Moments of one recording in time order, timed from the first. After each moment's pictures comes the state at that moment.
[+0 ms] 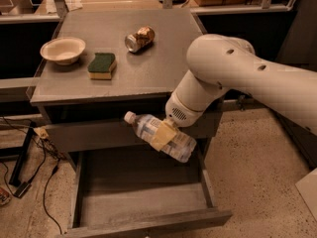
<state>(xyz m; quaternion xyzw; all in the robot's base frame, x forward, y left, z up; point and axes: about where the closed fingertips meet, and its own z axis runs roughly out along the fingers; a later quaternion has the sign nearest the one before) 0.504 -0.023 0.774 -0.49 0.85 0.14 0.14</state>
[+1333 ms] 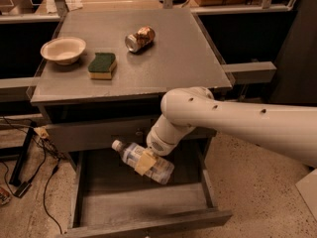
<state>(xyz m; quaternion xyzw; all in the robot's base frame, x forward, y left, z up) 0.504 0.029 0.648 -0.51 0.84 0.17 0.13</state>
